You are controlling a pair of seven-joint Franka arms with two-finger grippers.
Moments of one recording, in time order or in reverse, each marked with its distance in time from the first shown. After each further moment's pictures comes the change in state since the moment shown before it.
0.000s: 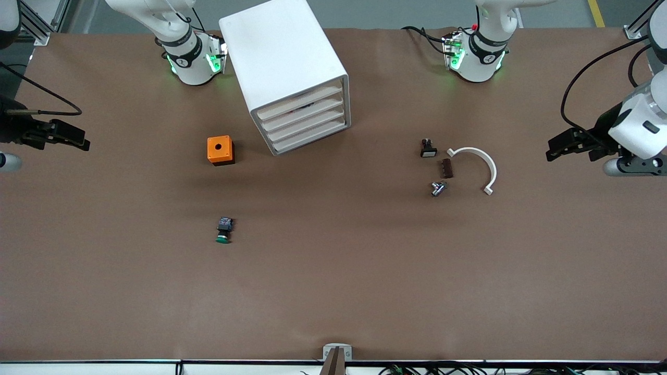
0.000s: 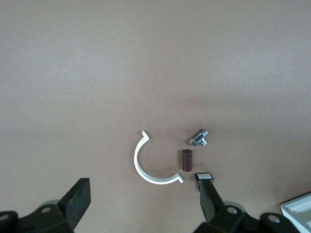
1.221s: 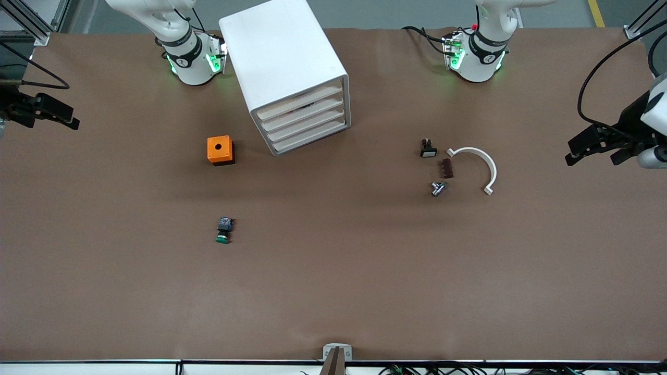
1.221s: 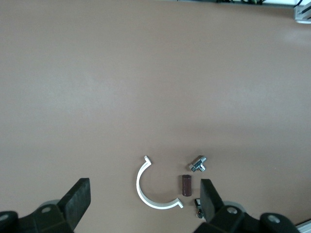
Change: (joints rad) left arm -0.030 -0.031 0.043 0.035 0.000 0.080 0.000; right arm -0.020 -0.143 -0.007 -0.117 0.000 0.015 0.000
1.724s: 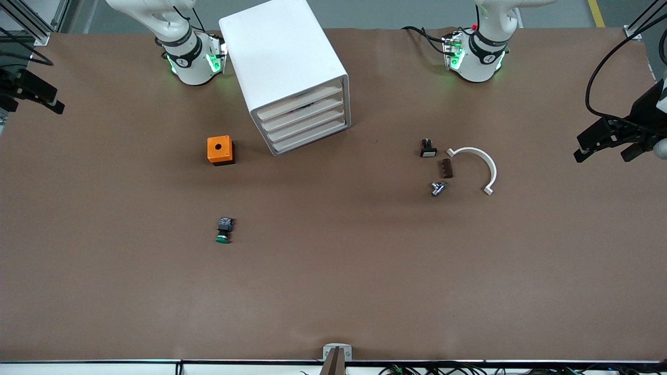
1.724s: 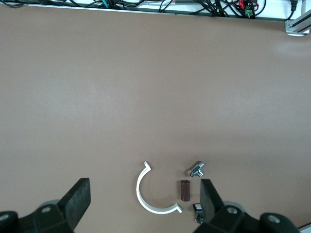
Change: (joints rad) left arm 0.000 -0.007 0.000 0.023 0.000 -0.003 -0.002; right arm -0.009 -0.095 -0.001 -0.005 0.000 -0.003 0.000
